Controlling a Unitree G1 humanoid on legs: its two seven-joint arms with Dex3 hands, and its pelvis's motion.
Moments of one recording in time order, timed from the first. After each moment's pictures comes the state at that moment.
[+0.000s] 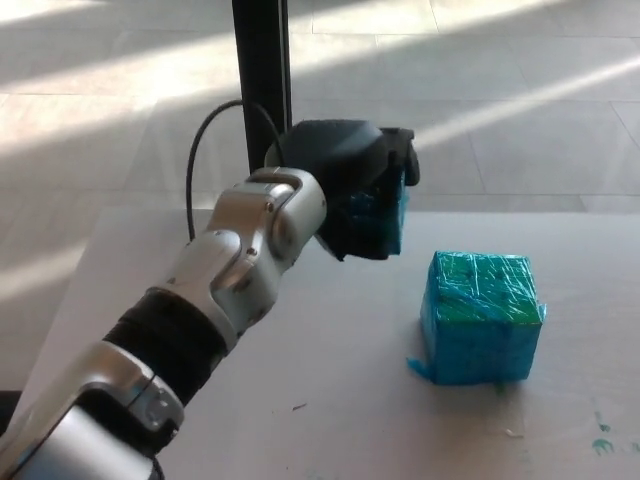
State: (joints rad) left_arm -1.01 0.27 -0.55 0.60 0.62 0.10 -0.17; right_arm 0.16 -0.69 -0.14 0.52 -0.07 0.16 0.38
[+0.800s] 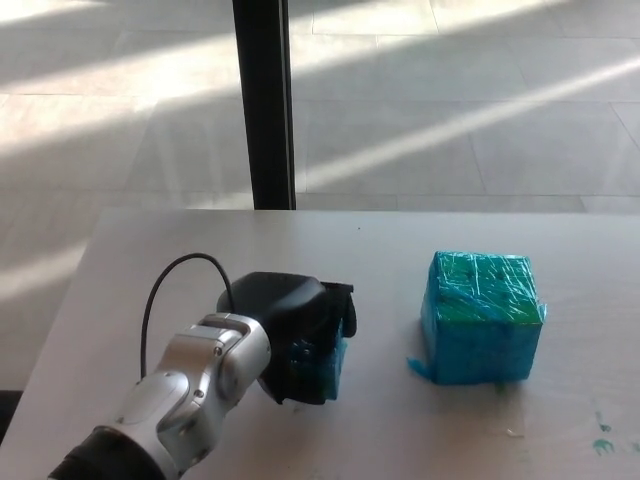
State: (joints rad) left_arm -0.69 0.34 -0.60 0.47 0.69 0.09 -0.19; right_arm 0.13 -0.69 -0.15 0.52 -0.06 0.20 0.38
